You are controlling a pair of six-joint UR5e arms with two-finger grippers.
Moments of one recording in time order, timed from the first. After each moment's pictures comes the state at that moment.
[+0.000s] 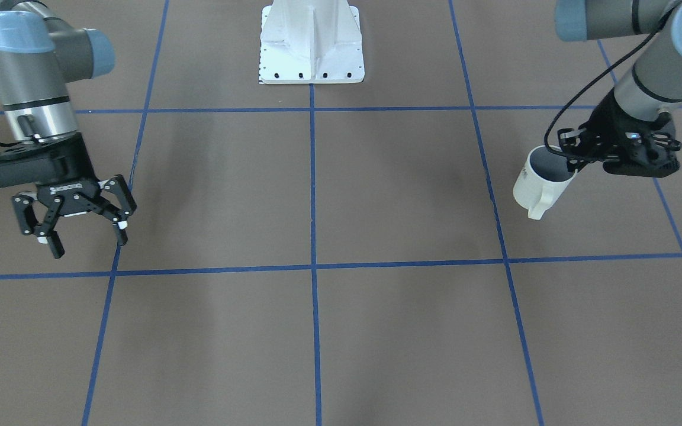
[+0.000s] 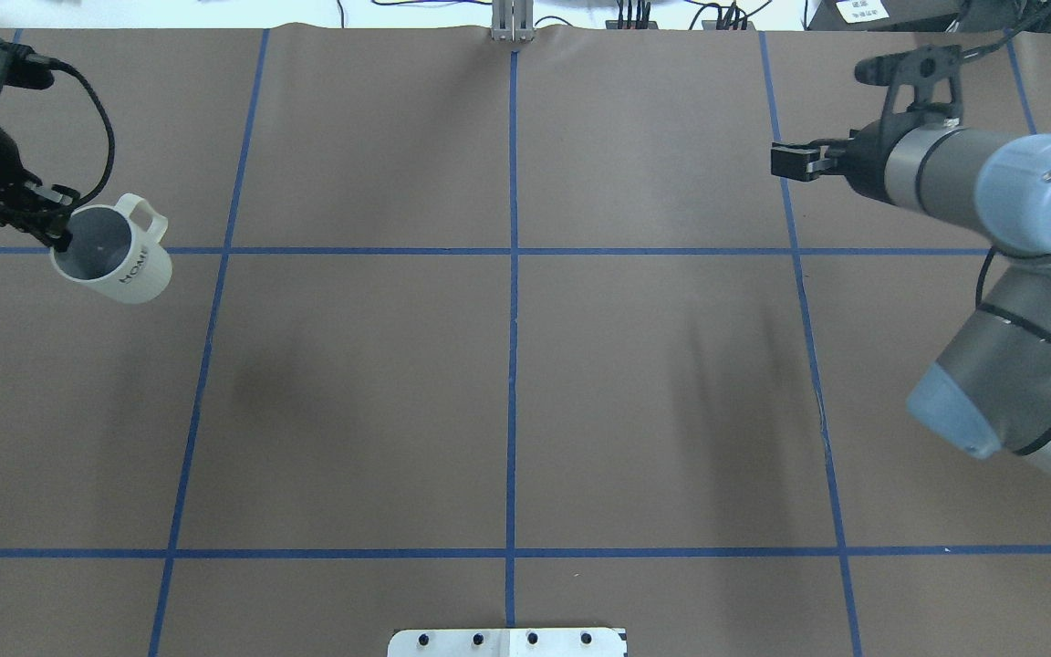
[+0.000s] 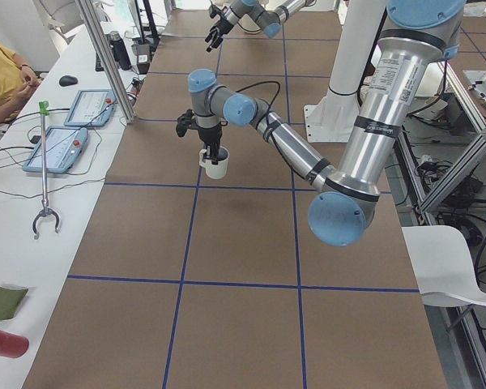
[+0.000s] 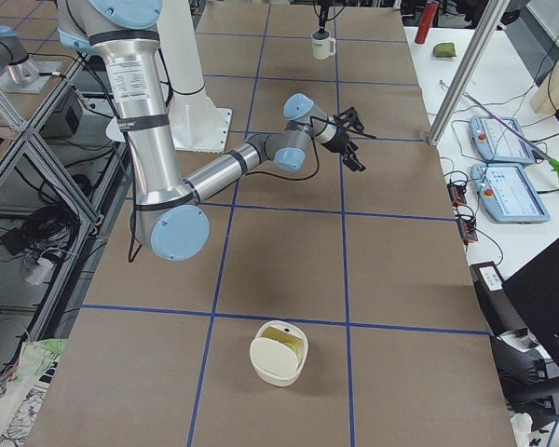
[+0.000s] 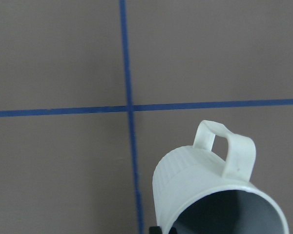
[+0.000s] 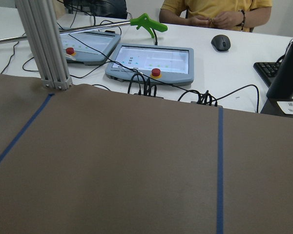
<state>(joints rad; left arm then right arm) -1.09 -1.83 -1.94 -1.29 -2.22 -0.41 0.88 -1.38 1.82 -0.92 1.63 0.86</state>
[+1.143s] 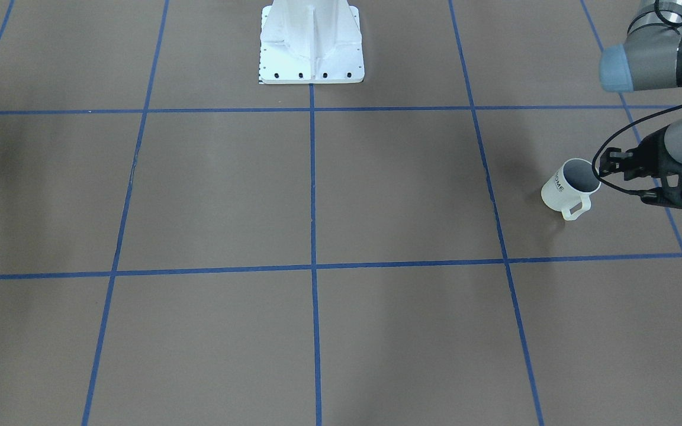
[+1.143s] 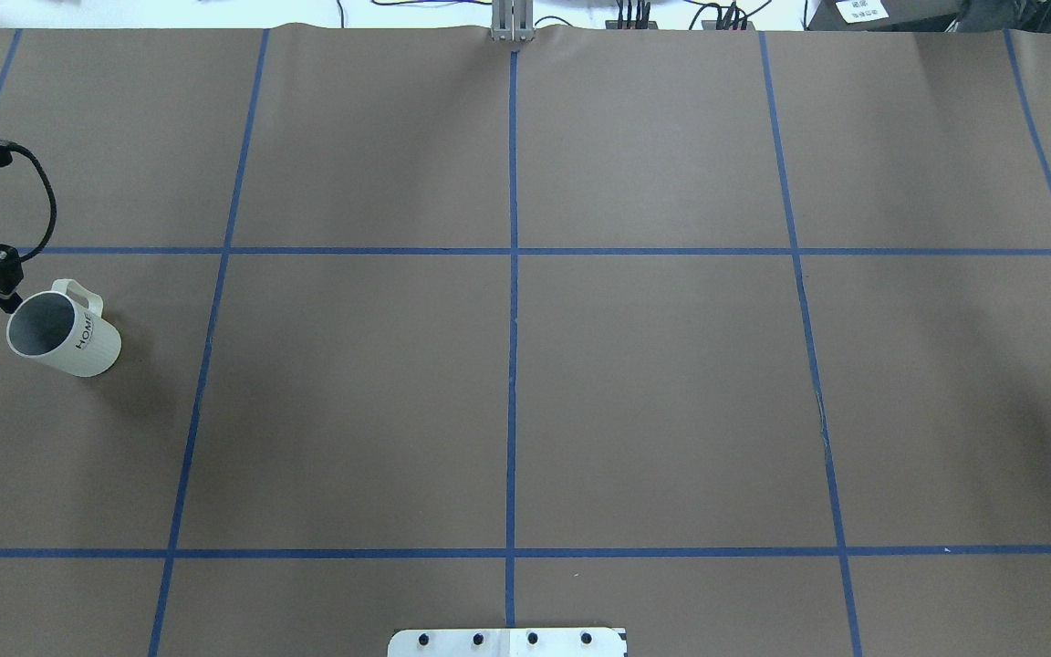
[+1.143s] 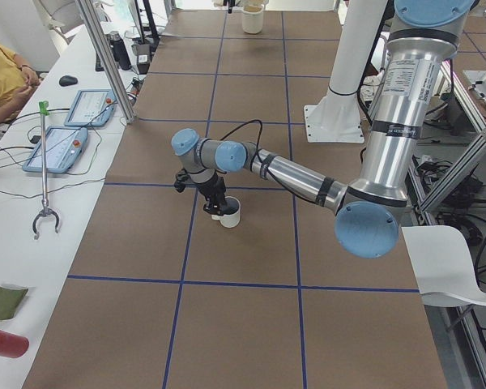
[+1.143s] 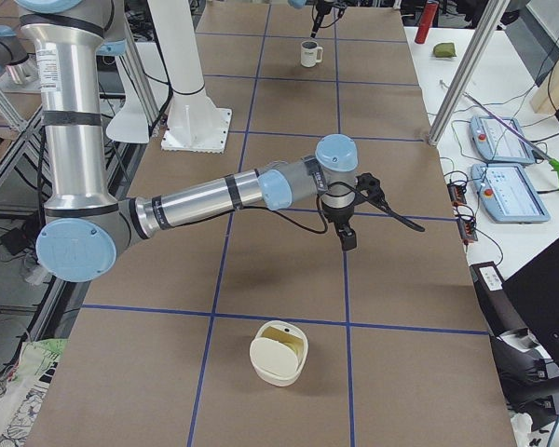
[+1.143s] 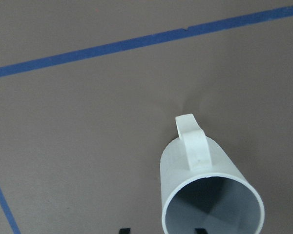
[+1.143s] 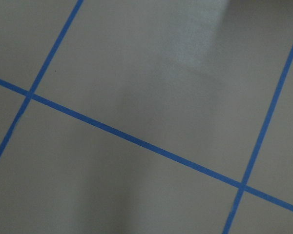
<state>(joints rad) -1.16 -1.76 -1.74 -1.29 -2.33 -0.15 1.42 -1.52 1.84 -1.55 2.30 -0.05</state>
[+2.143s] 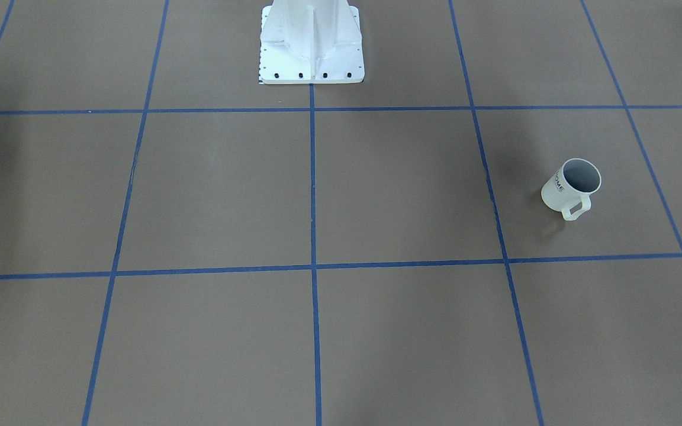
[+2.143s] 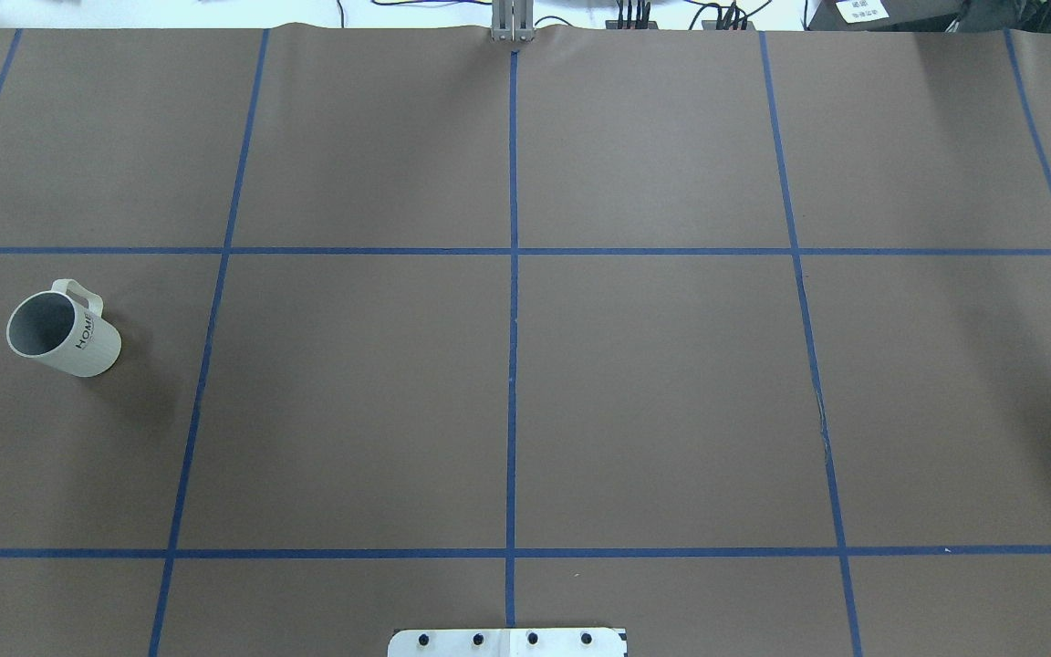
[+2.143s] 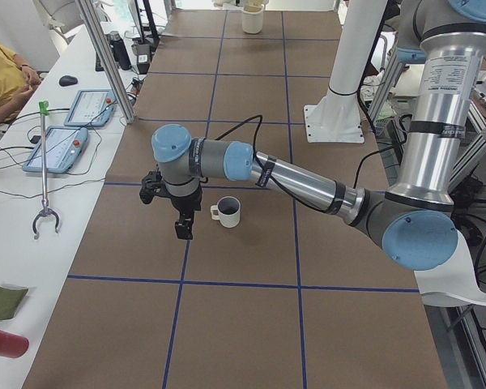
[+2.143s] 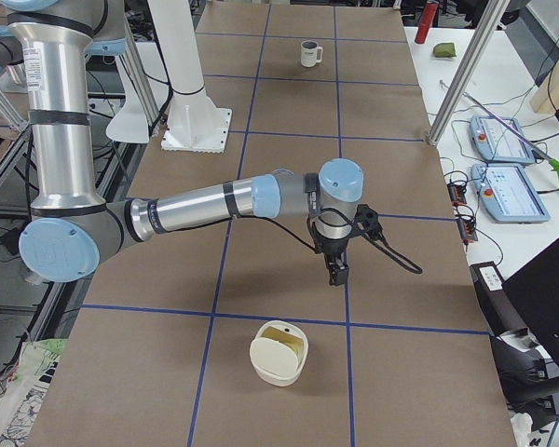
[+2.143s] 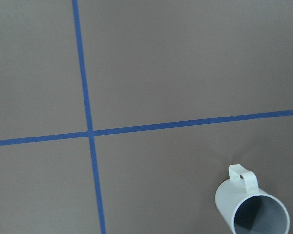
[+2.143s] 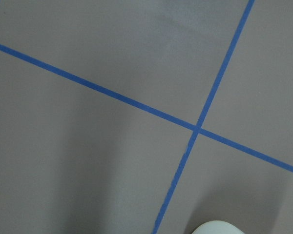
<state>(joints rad) -1.55 -1.69 -1.77 -1.29 -2.34 0.06 1.53 -1.56 1.80 -1.76 2.28 -0.31</state>
